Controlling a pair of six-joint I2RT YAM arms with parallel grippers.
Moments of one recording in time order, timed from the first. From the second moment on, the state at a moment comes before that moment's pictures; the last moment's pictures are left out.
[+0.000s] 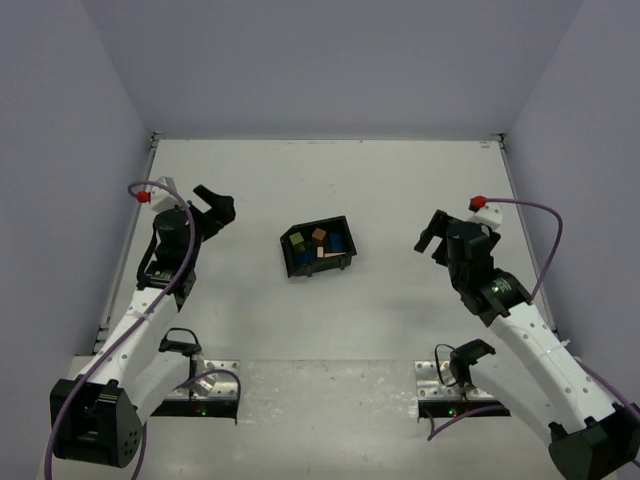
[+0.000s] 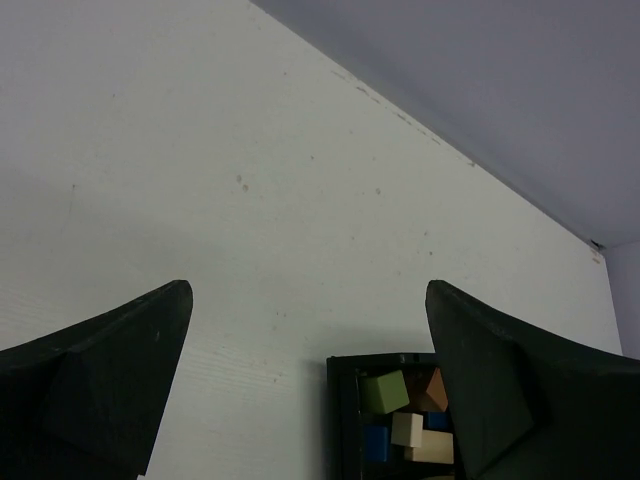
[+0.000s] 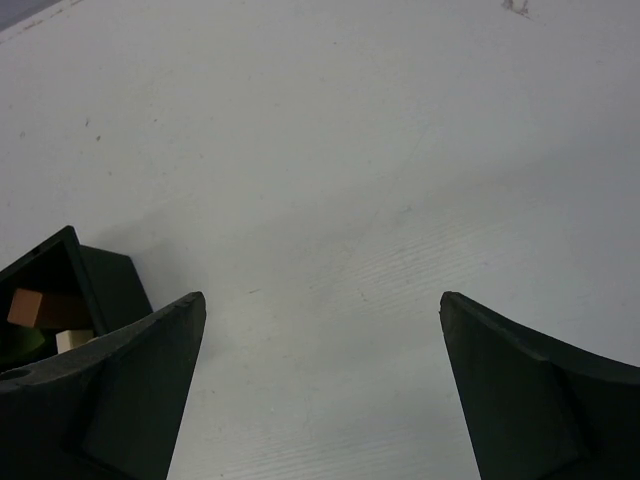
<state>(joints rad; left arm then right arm) -0.08 0.88 0.54 0.10 -0.15 -0.65 0.40 0.76 0.63 -0.42 0.49 0.56</state>
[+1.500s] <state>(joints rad) -0.08 0.90 0.57 0.06 -0.11 -0.65 0.63 1.72 0.99 -0.10 0.15 0.41</state>
